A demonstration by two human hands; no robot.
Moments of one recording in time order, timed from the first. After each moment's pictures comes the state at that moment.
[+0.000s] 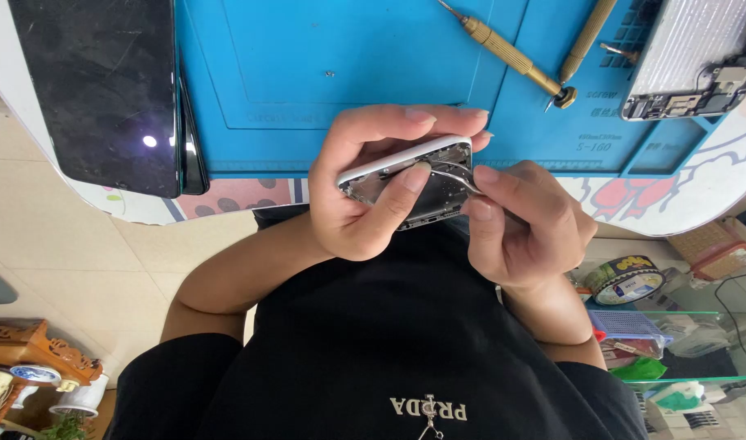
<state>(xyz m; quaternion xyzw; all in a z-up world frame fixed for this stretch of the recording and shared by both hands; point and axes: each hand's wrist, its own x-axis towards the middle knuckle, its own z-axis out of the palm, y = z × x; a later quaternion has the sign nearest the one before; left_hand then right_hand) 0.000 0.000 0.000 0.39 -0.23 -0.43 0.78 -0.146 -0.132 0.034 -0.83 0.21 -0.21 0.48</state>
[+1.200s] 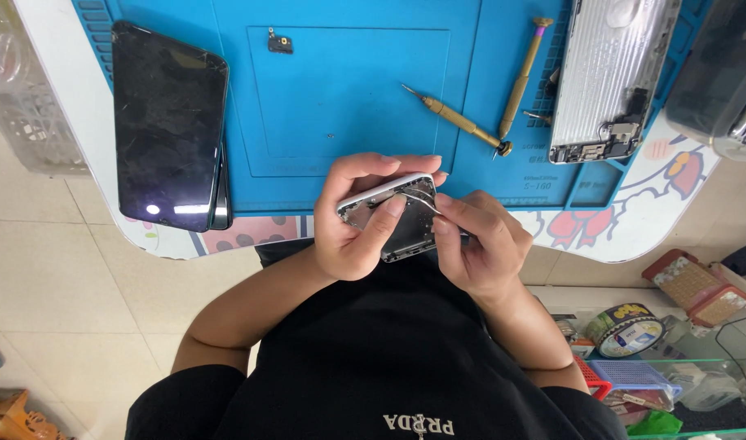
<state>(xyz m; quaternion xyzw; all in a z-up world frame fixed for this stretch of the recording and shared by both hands) -0.005 -0.008 0.014 0.38 -0.20 -0.42 0.80 -0.135 -0.132 0.041 -0.84 0.20 -0.24 0.45</state>
